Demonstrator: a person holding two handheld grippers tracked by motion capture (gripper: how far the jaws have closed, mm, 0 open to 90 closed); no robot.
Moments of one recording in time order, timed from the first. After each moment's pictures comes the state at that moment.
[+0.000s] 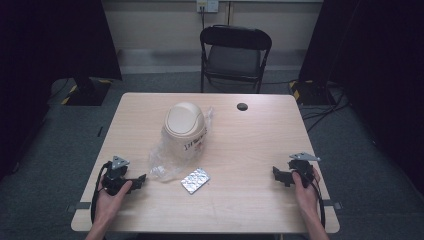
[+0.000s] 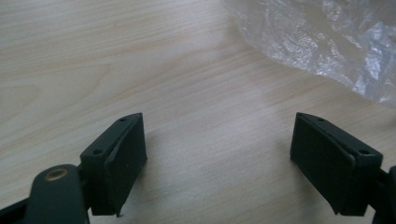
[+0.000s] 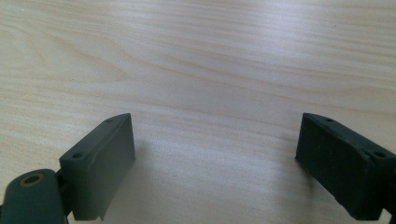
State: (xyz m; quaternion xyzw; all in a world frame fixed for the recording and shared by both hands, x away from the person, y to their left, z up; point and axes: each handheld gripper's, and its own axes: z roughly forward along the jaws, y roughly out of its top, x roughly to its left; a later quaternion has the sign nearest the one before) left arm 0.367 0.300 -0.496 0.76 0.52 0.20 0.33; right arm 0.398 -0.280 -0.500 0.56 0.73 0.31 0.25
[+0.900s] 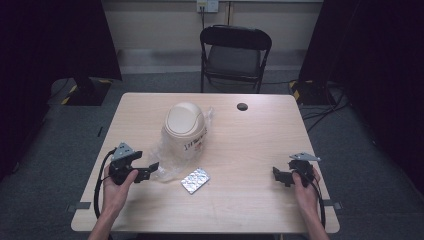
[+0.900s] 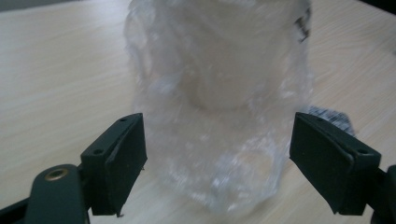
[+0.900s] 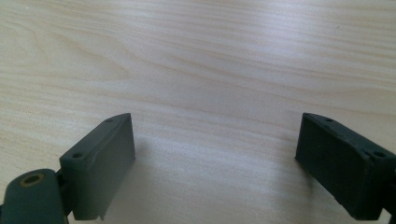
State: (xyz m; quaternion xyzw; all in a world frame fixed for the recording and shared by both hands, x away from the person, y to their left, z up) left arm 0.374 0.259 -0.436 0.77 0.41 0.19 0.45; right arm 0.398 -0.281 -0.500 0.55 0.73 0.31 0.25
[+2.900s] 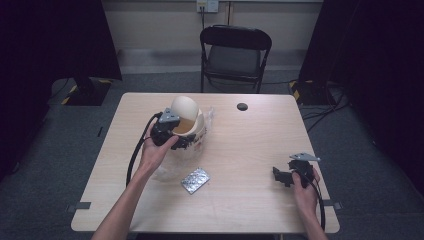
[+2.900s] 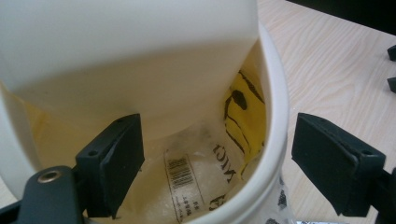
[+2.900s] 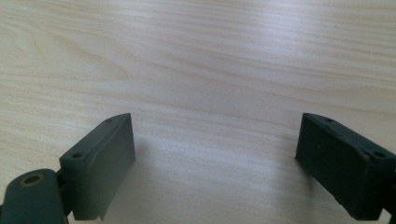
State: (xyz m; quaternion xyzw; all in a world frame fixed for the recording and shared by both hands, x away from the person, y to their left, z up) left arm 0.469 0.162 -0.391 0.82 0.33 0.19 0.43; right arm 0.397 -0.281 -0.500 0.55 0.73 0.31 0.25
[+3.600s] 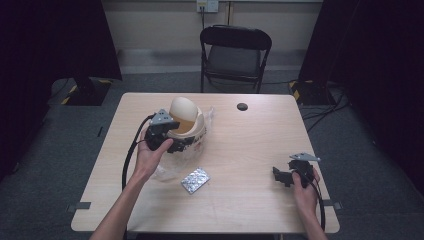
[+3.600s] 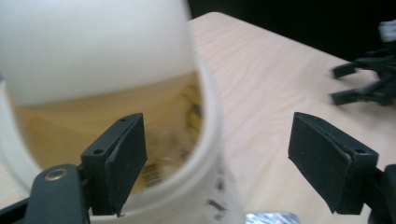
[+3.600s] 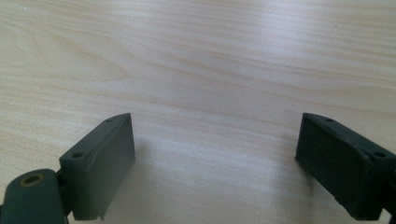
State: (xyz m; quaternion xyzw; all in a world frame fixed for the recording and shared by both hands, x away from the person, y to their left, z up) left arm 0.435 0.170 -0.369 0.80 0.30 0.16 0.49; right arm 0.397 -0.281 -0.500 0.55 0.73 0.31 0.25
